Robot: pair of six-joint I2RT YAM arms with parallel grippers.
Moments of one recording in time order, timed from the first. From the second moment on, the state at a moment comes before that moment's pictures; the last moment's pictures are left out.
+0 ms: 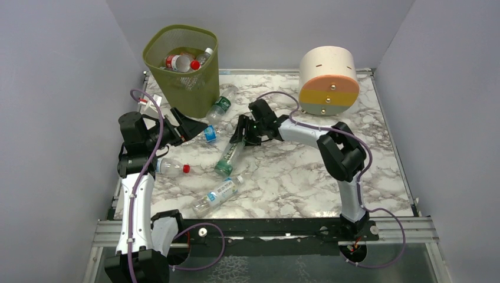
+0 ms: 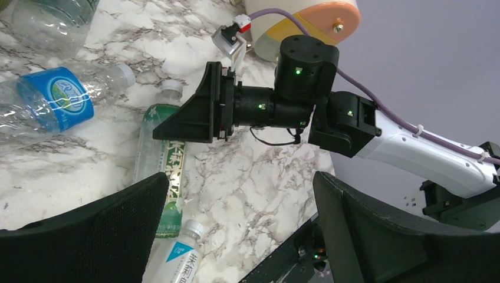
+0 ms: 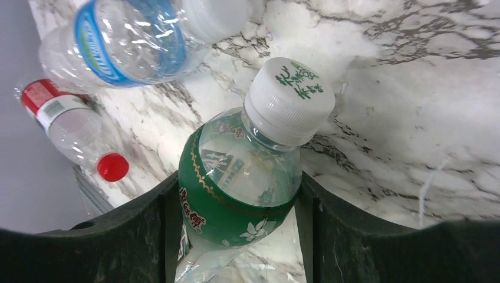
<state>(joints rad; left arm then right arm) 0.19 0.87 0.83 -0.33 0.86 -0.61 0.72 2.10 1.45 -0.17 -0.27 0.81</state>
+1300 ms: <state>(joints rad) -0.49 1.12 0.97 -0.40 0.62 -0.50 0.69 1.47 1.30 -0.38 -0.25 0.54</state>
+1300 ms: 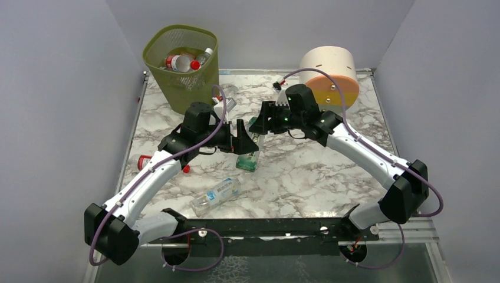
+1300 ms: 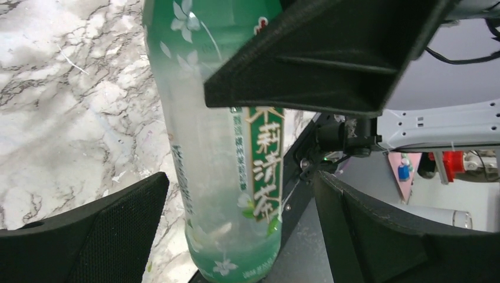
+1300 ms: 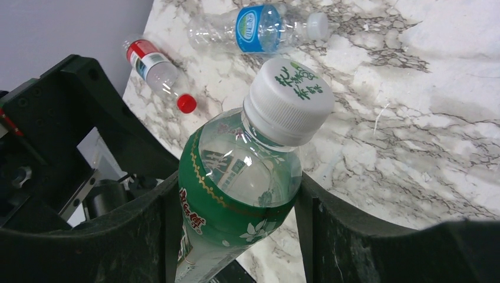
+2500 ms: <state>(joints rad) -0.64 1.14 0.97 -0.38 0.39 -0.52 0.68 1.46 1.29 -0.38 -0.36 0.59</state>
